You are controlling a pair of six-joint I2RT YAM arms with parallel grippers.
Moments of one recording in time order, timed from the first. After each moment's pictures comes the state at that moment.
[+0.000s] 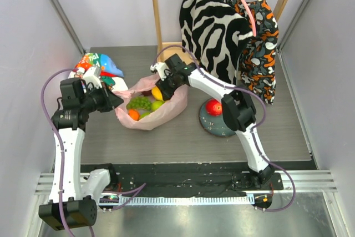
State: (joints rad) left arm 0.13 0.92 1.07 -0.78 0.59 -0.22; right arm 0.68 2.29 2.00 -0.67 -0.27 -0.25
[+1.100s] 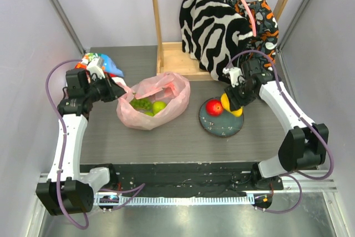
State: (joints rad) left arm 0.09 1.06 1.08 -0.59 0.58 -0.27; right arm 0.18 1.45 1.28 -0.97 -0.20 -0.36
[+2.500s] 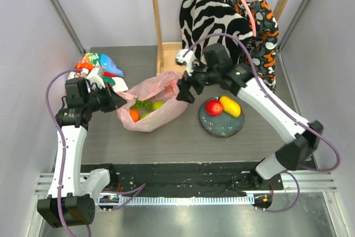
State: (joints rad) left arm 0.09 0.95 1.03 -0.72 0.58 -0.28; right arm 0.63 1.51 1.60 -0.73 -0.47 -0.31
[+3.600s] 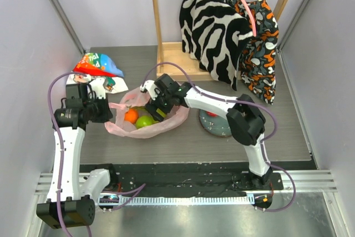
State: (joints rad) left arm 0.09 0.93 1.09 -1.04 0.27 0.09; right arm 0.88 2.01 1.61 -0.48 -0.22 -0.18
